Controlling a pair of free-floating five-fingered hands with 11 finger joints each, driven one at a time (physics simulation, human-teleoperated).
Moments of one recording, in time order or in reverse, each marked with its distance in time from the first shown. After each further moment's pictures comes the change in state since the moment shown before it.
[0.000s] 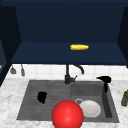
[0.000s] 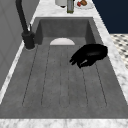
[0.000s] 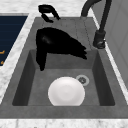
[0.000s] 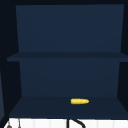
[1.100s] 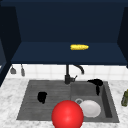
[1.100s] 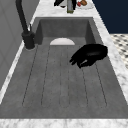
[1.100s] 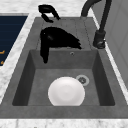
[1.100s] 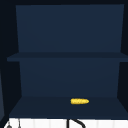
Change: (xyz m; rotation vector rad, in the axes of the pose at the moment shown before) left hand 0.000 0.000 0.000 0.000 0.000 0.000; right hand 0.057 0.038 -0.033 -0.021 -0.171 0.007
